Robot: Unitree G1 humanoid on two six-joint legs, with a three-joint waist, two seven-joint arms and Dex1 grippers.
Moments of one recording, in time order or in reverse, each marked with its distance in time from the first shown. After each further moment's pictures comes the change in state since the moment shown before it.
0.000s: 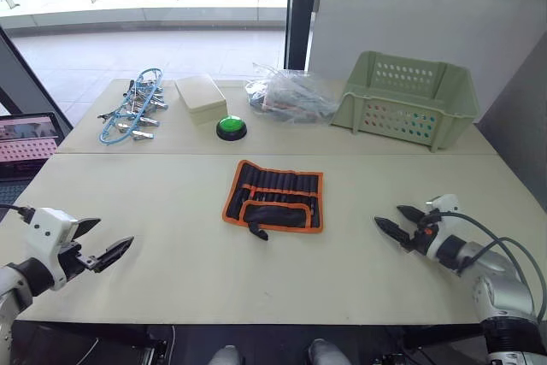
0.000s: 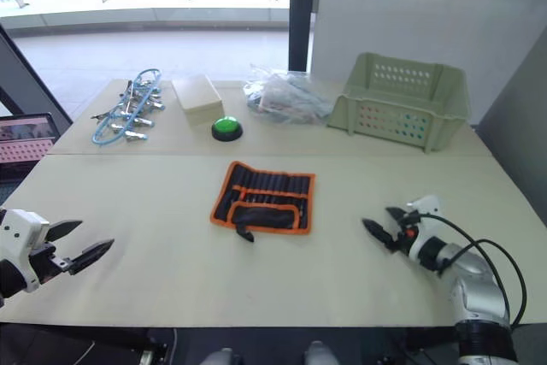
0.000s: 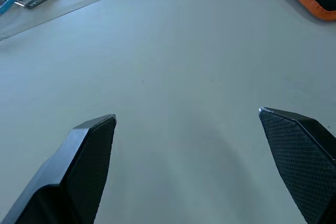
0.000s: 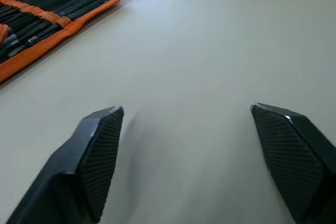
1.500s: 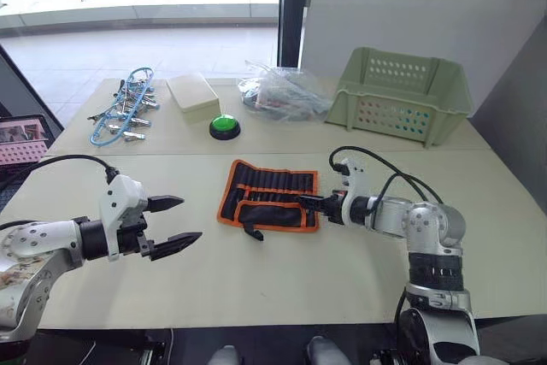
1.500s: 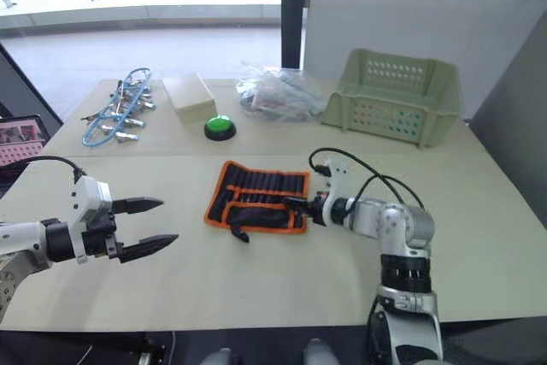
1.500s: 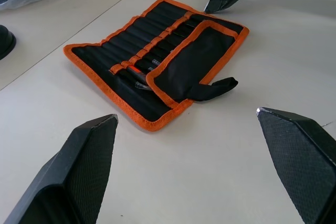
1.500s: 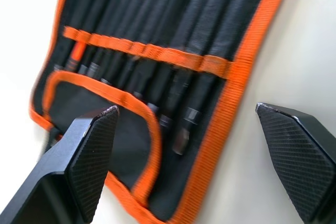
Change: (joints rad) left arm -0.209 0.135 -0.274 -0.316 -0.179 0.219 -0.107; right arm -0.439 0.383 -0.001 -0.331 0.263 1.206 -0.642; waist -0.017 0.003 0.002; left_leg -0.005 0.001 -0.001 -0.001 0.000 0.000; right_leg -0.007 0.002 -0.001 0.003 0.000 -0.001
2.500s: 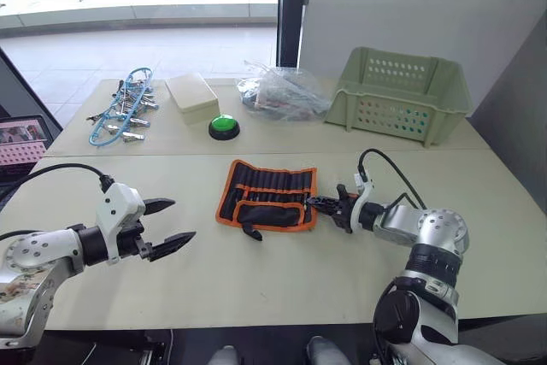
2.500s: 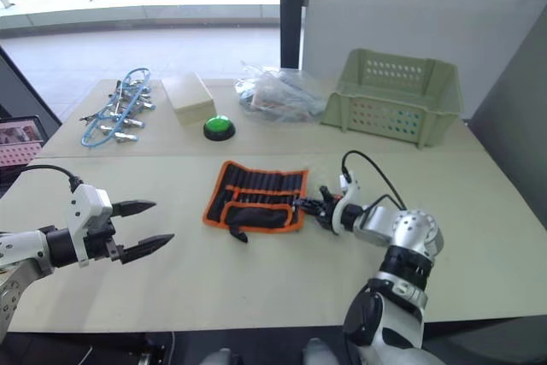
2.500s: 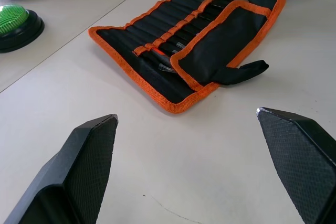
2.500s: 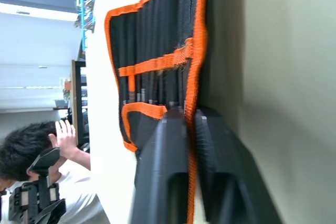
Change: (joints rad) left arm 0.029 -0.044 -0.006 0.063 0.083 -0.107 0.047; right arm -0.092 0.124 -0.484 0.237 0.053 0.179 -0.056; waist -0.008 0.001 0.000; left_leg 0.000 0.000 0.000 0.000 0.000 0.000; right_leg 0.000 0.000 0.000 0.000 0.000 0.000
